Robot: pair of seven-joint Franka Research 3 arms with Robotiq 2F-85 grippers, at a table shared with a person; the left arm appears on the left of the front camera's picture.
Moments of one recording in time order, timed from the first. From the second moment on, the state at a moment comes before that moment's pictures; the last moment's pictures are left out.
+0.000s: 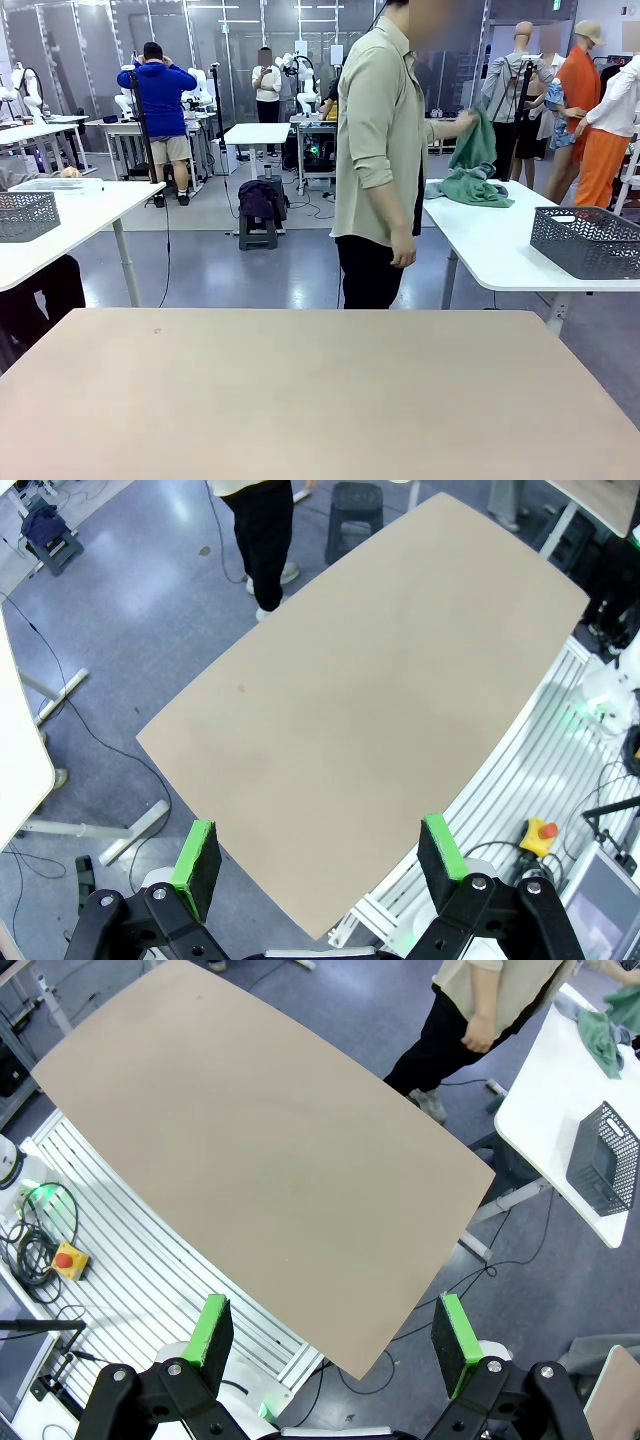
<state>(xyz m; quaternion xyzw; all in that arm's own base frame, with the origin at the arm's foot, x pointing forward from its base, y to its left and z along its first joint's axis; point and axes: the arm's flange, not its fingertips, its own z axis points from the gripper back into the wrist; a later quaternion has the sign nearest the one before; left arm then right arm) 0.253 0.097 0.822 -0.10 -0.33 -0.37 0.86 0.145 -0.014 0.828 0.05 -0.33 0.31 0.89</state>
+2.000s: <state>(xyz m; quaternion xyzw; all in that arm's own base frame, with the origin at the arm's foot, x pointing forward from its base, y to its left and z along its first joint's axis) 0.253 0.097 0.822 -0.10 -0.33 -0.37 0.86 0.145 -0.014 0.828 0.05 -0.33 0.31 0.89</state>
